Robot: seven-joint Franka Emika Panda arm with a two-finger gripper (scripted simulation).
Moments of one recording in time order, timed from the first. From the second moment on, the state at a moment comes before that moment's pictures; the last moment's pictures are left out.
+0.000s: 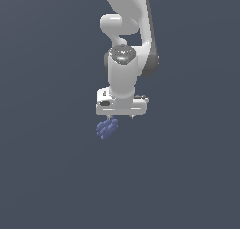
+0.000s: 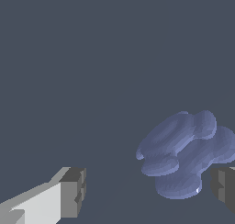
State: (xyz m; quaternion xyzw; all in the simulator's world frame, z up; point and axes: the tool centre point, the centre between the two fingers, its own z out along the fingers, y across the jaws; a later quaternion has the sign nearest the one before) arm -0.002 0.004 0.165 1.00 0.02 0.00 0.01
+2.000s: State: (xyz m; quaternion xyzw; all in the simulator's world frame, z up) arm -0.007 -0.040 0.154 0.97 -0.25 0.00 0.00
